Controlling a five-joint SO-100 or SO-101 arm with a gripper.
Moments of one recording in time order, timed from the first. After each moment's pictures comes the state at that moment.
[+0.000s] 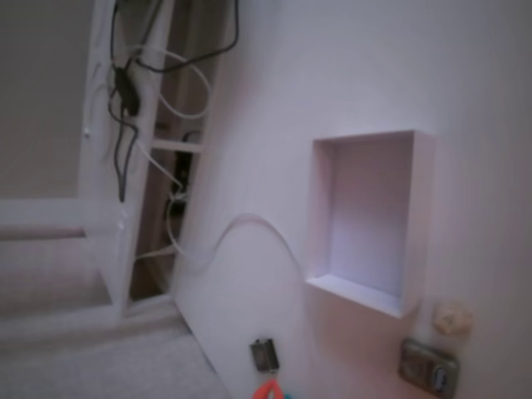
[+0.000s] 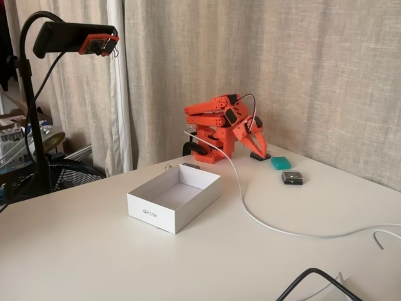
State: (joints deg) arm -13.4 189.3 171.0 67.6 -14.2
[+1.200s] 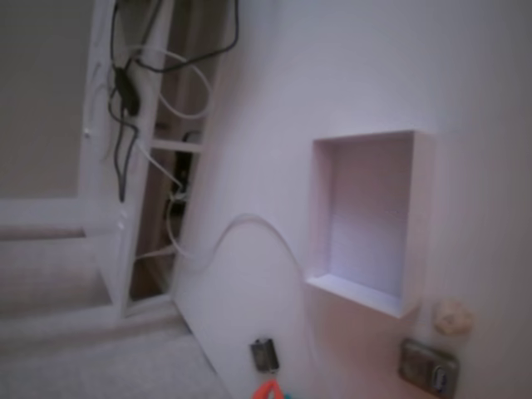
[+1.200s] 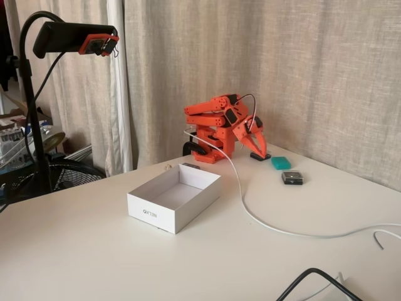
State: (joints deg) arm -13.4 189.3 171.0 67.6 -14.2
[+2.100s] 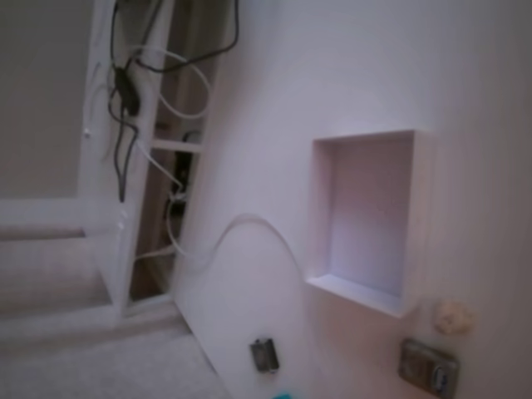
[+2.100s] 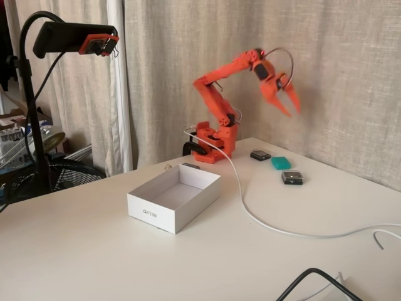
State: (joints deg) arm -32.9 126.4 92.8 92.0 -25.6
